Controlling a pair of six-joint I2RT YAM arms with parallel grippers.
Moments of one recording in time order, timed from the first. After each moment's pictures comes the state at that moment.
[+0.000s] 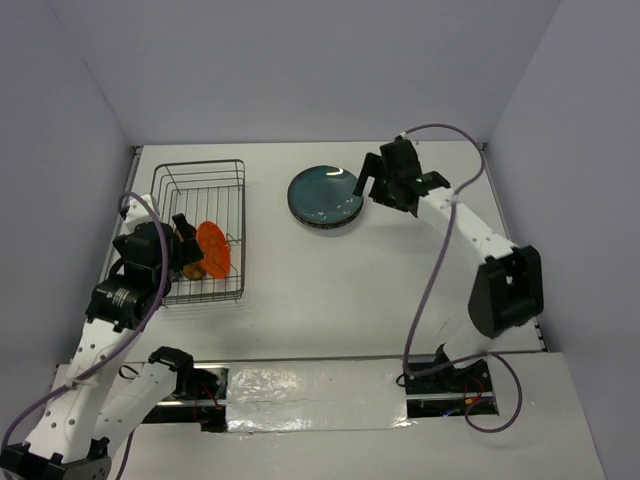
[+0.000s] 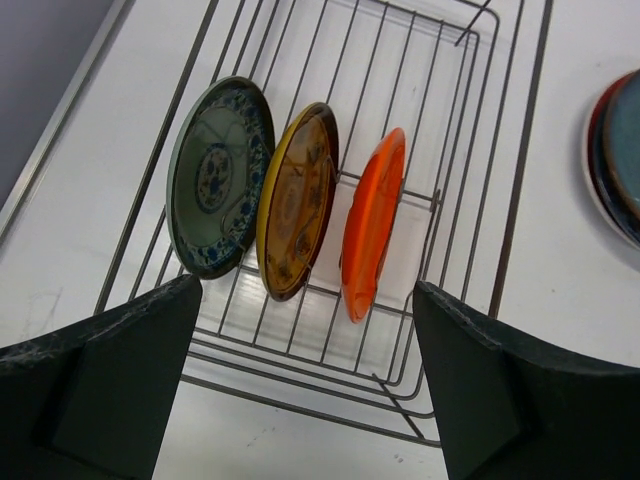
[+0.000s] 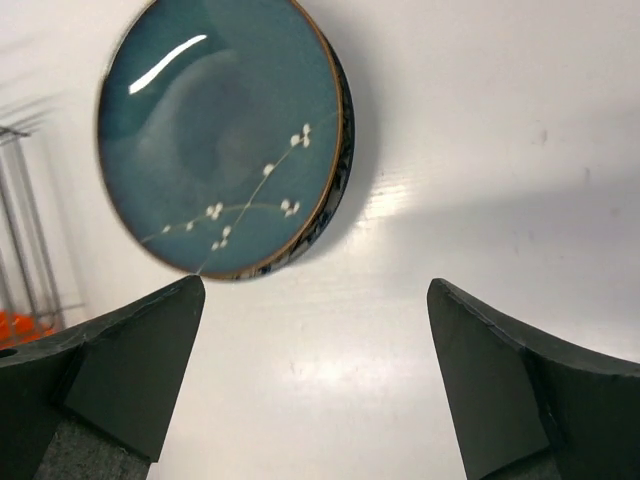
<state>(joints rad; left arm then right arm) -0.26 0.70 0.89 -0.75 -0.49 -0.46 0.36 1.66 1.38 -0.51 0.13 0.61</state>
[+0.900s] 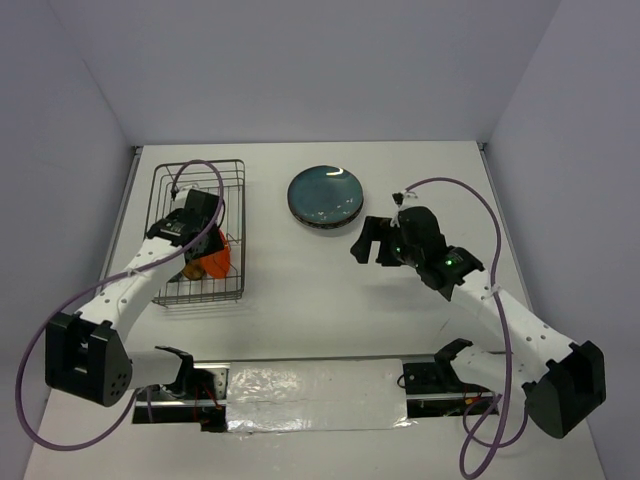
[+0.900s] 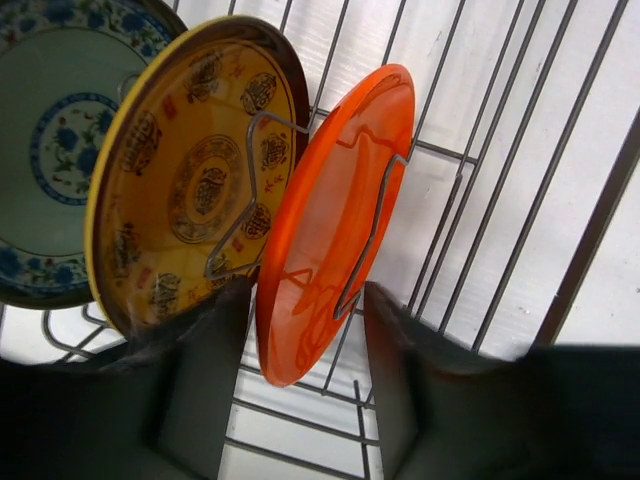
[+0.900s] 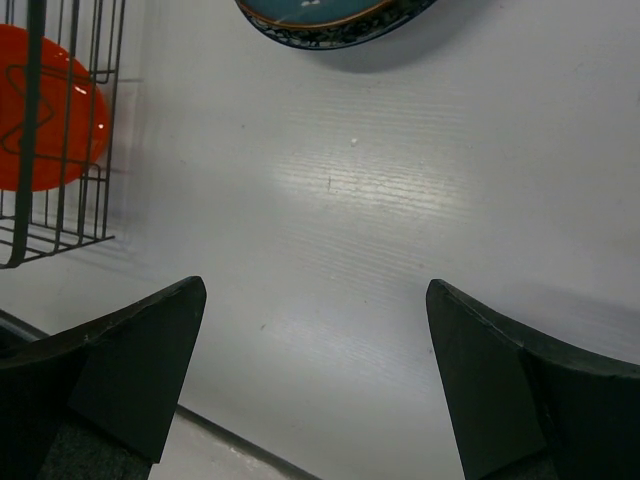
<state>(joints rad) -0.26 1.26 0.99 -0.72 -0.43 -0.56 0.52 1.02 0.79 -0.39 -0.02 0.53</state>
